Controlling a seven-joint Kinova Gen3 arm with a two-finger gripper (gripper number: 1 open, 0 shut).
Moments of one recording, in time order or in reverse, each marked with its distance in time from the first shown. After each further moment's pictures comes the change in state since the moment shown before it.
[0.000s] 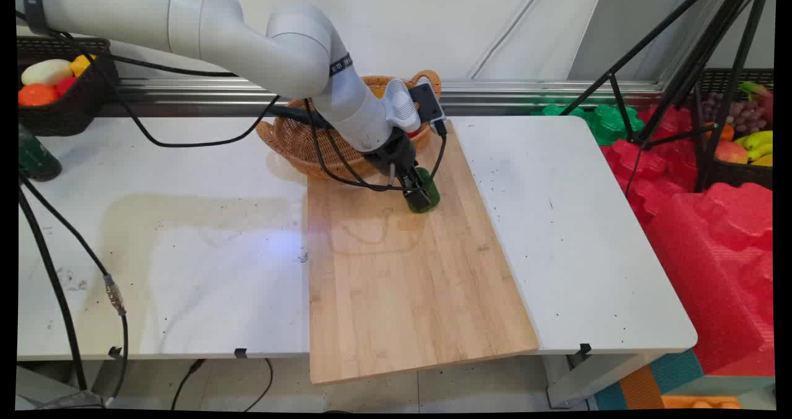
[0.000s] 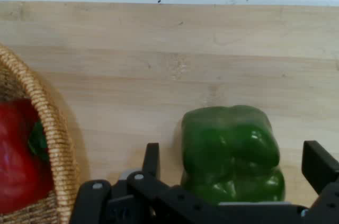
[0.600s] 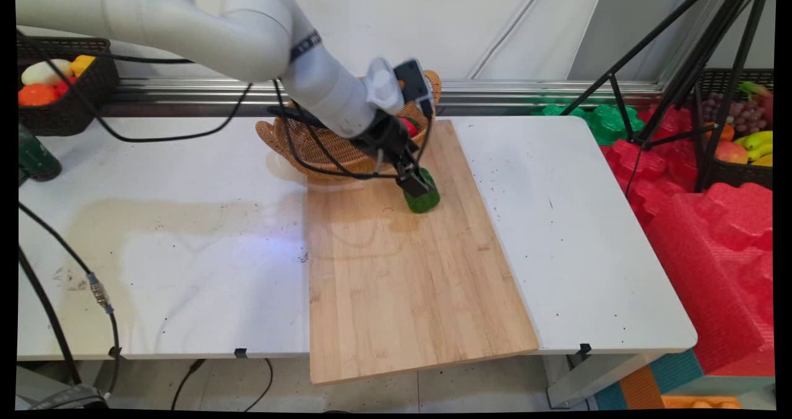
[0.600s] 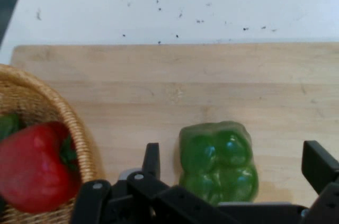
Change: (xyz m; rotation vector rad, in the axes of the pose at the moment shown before) arm -0.008 0.001 -0.052 0.000 0.110 0.031
